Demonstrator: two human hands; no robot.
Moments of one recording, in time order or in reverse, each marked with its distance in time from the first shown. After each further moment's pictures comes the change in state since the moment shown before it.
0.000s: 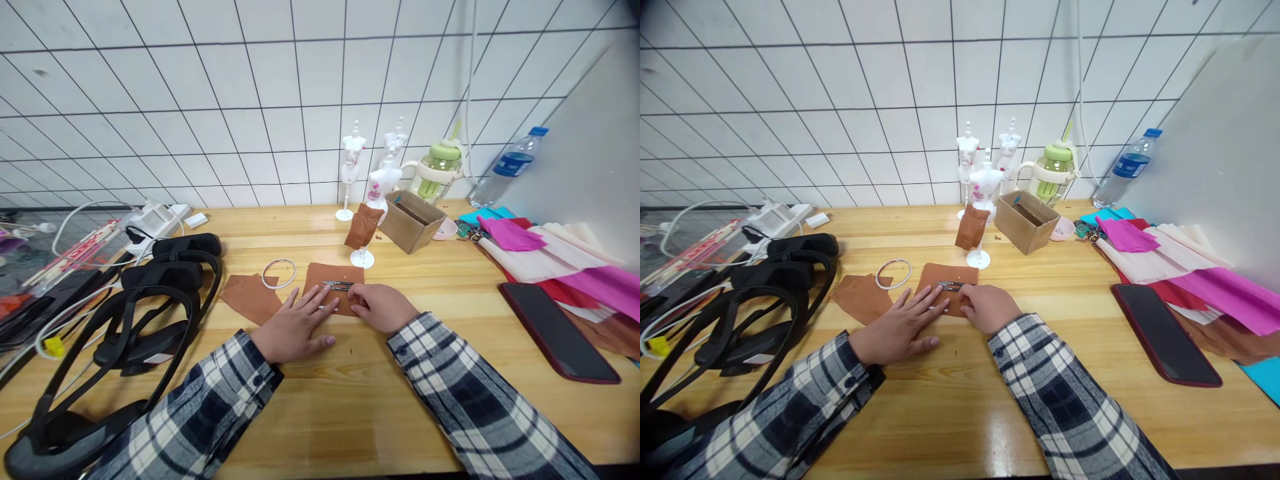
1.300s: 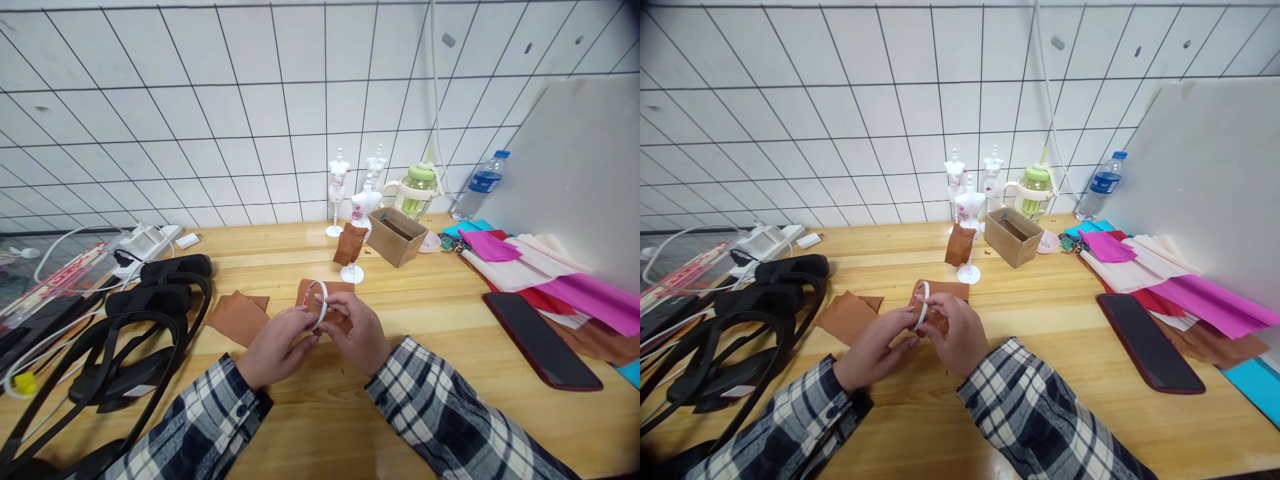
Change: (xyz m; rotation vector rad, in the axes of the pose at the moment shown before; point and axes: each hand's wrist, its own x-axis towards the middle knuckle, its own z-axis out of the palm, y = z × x) left_hand -0.007 -0.003 -0.014 -0.282 0.560 0.201; right_hand -0.011 -0.049 0.016 0.626 0.561 -0.201
